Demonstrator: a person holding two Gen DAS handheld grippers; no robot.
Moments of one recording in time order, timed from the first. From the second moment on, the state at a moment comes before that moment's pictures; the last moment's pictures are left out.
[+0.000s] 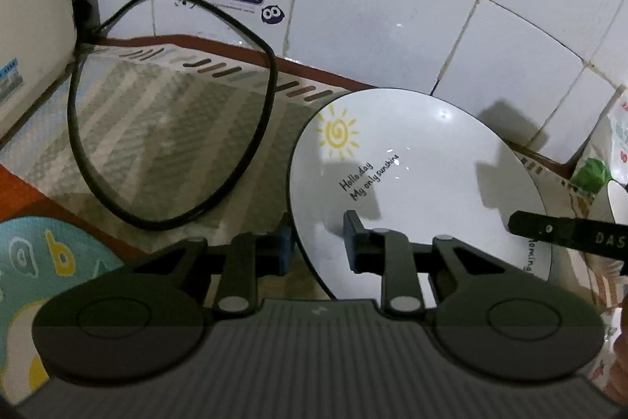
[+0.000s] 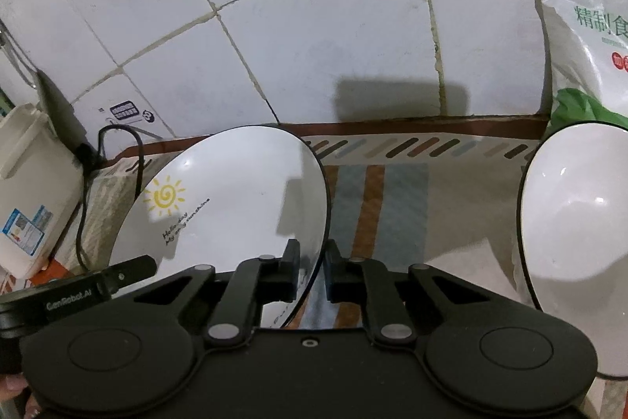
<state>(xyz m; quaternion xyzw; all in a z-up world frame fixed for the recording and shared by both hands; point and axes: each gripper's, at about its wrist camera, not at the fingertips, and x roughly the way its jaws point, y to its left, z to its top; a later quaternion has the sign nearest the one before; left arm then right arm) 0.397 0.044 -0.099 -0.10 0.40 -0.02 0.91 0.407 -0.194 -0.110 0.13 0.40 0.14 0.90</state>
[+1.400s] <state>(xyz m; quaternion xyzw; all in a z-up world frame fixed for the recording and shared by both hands) 0.294 0.044 -0.083 -0.01 0.39 -0.02 0.92 0.325 -0.174 -0.100 0.04 0.40 0.17 0.90</state>
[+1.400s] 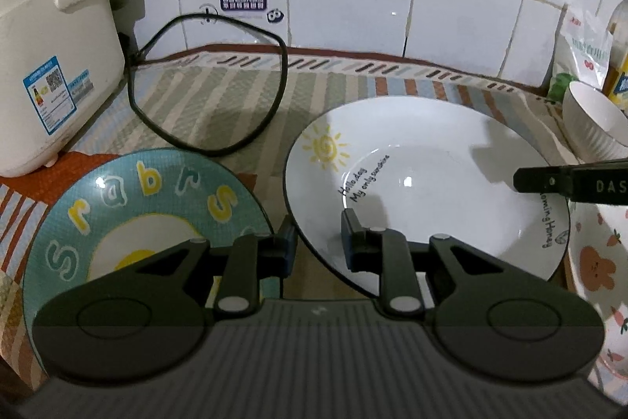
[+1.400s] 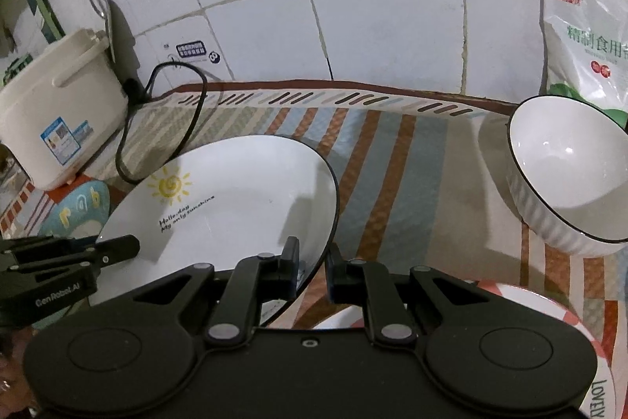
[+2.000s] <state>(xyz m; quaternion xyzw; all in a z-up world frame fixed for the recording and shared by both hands) 0.249 0.041 -0.042 0.06 0.37 -0.03 0.93 0.248 -0.159 -0.046 -0.08 0.31 0.16 0.93</state>
